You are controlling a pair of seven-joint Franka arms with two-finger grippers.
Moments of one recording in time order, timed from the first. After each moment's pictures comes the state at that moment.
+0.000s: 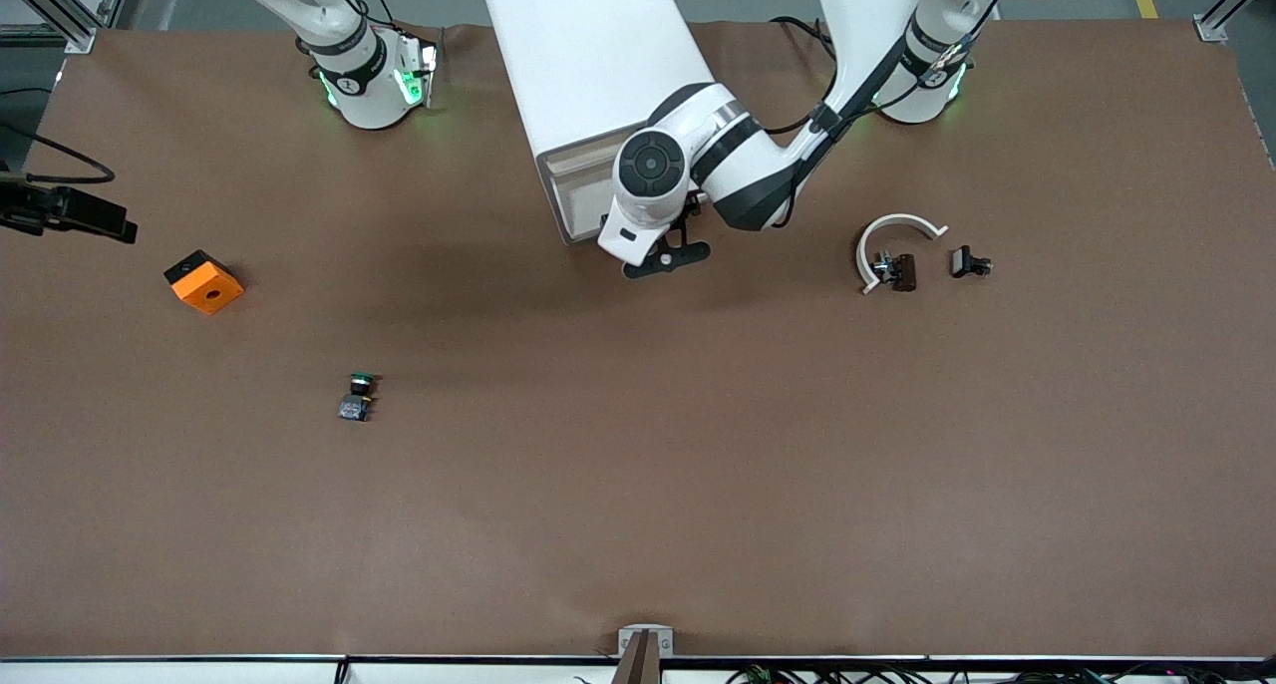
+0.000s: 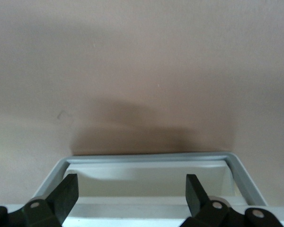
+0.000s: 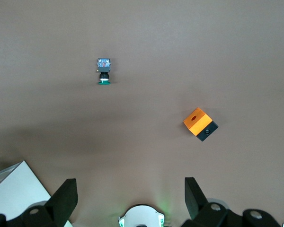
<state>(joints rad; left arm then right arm) -0.52 0.56 -0.43 -1.67 -0.05 2.00 -1.15 0.03 0.18 -0.08 -1.24 -0.02 1.25 0.04</state>
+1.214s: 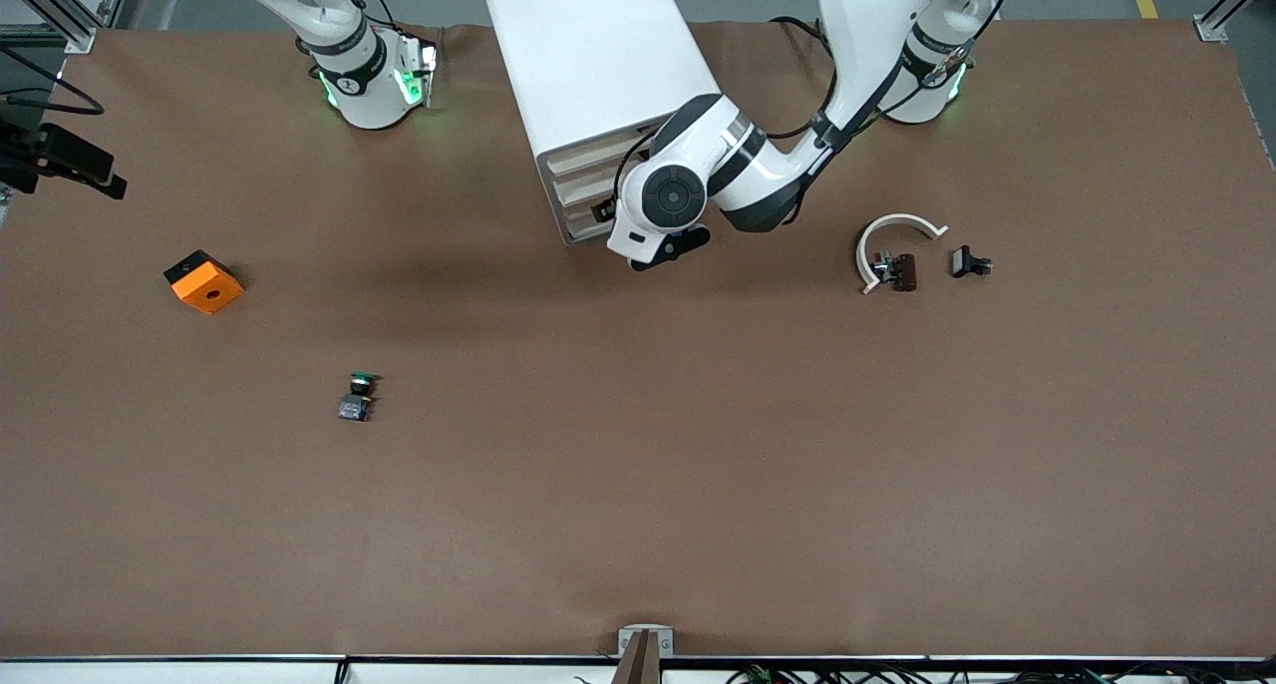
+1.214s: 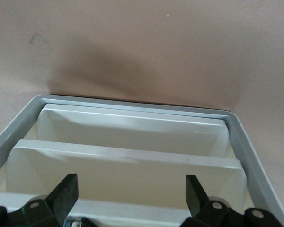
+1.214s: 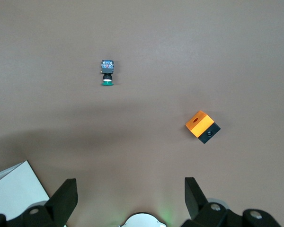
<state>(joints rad) -0.48 0.59 -0.46 -1.71 -0.32 2.00 -1.16 -0.02 -0.05 -0.08 -1.54 0.01 1.40 -0.02</state>
